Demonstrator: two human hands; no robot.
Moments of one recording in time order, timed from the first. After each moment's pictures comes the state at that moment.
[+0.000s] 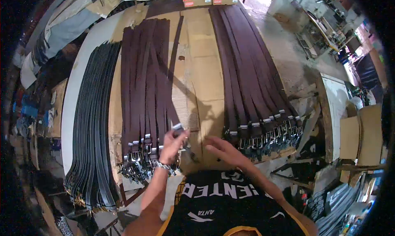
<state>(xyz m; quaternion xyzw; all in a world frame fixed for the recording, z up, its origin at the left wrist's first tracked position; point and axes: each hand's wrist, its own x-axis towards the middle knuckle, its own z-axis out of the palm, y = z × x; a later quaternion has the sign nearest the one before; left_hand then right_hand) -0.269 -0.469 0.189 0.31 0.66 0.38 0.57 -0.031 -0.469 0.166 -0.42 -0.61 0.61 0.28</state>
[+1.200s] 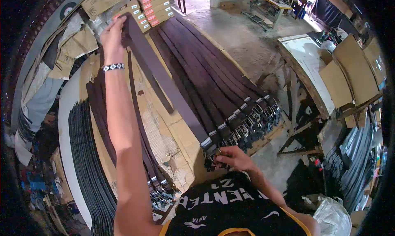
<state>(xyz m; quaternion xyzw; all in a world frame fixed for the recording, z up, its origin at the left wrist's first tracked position) -0.193 -0.078 0.417 0.49 0.36 0.68 0.40 0.089 -0.495 0.194 -0.43 -0.48 0.69 0.33</state>
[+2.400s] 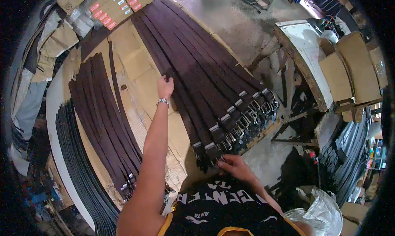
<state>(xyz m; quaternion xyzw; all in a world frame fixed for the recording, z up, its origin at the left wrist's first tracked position) -0.082 -0.123 0.030 0.62 0.62 0.40 0.25 0.101 -0.521 0.178 -0.59 -0.34 0.66 0.32</state>
